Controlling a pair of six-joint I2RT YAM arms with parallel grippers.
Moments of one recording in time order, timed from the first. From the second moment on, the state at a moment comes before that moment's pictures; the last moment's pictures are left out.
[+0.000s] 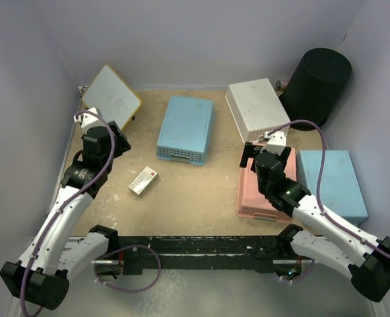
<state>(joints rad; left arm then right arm) -0.28 0.90 0.93 -0.49 -0.41 -0.53 0.68 0.88 0.61 -0.14 0.77 0.32</state>
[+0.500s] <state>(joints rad) -0.28 0.88 0.90 -0.48 -0.49 -0.54 0.68 0.88 0.61 -0.14 0.77 0.35</state>
